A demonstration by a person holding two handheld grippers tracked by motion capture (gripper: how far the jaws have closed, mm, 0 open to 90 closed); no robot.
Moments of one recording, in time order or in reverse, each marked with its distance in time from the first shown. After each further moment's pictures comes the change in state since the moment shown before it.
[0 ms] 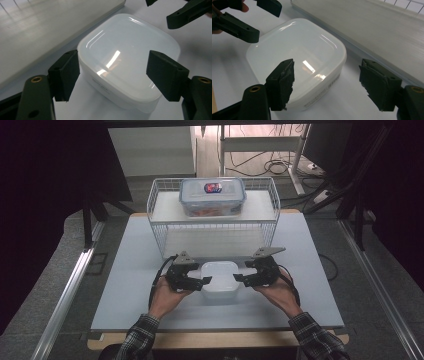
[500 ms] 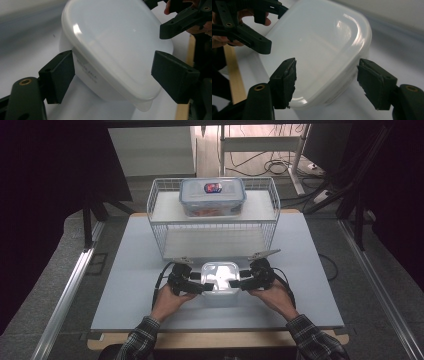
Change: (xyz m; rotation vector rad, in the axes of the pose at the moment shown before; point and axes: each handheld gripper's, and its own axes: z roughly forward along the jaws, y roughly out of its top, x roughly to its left) left arm 0.008 -0.019 0.015 0.076 -0.189 -0.206; right arm 0.002 -0.011 0.015 0.086 0.156 0.162
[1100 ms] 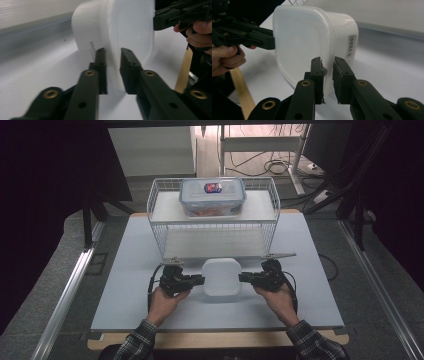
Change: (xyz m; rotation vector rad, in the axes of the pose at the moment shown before) left arm -0.007 -0.007 -0.025 -0.129 0.052 -0.028; right arm 0.004 -0.010 -0.026 -0.137 -0.053 0.150
